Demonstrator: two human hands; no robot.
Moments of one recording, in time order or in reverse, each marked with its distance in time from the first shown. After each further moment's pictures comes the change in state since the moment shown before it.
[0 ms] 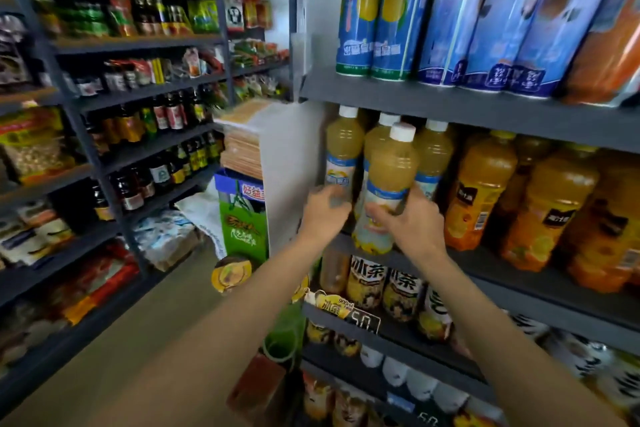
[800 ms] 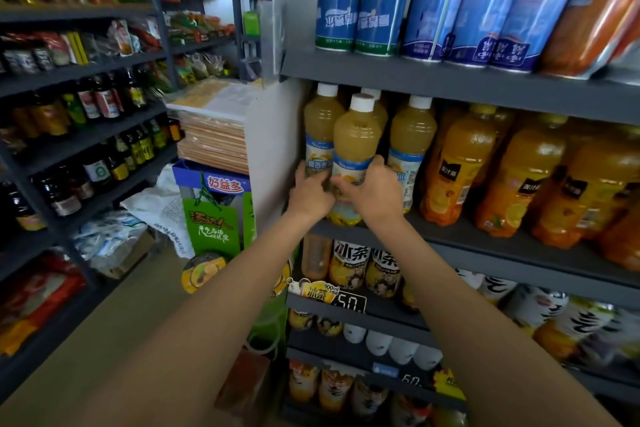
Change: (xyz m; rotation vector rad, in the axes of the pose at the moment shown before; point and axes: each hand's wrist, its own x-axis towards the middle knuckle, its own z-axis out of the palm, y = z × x) left_hand 0.036 -0.016 0.003 0.211 -0.215 0.102; right_hand 0.022 -0.031 0.038 -0.195 0.022 0.154
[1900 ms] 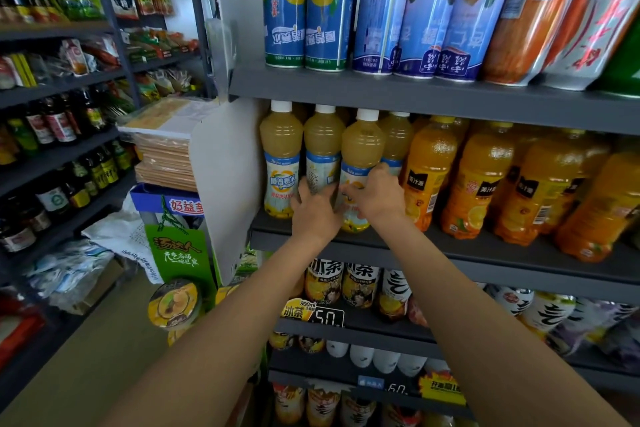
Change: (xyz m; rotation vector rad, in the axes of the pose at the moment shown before) left_hand 0.003 0.030 0.051 0.213 -0.020 0.077; right_hand 0.029 0.042 -0.025 0.005 -0.033 0.219
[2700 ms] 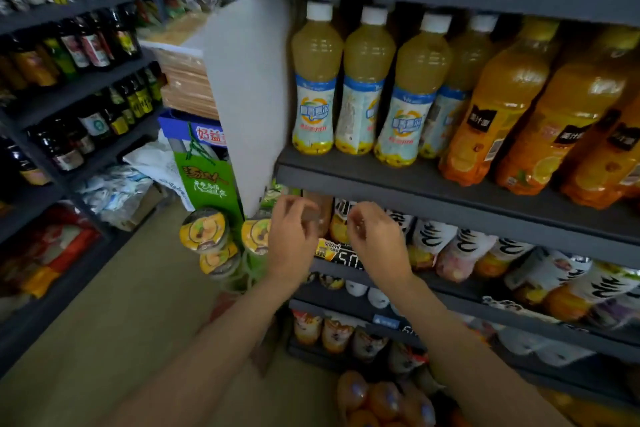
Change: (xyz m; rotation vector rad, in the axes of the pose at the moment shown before) left_hand -0.096 -0.097 0.031 -0.108 0.352 0.021; right_hand -0.092 0.080 0.095 0.066 -0.011 -0.549
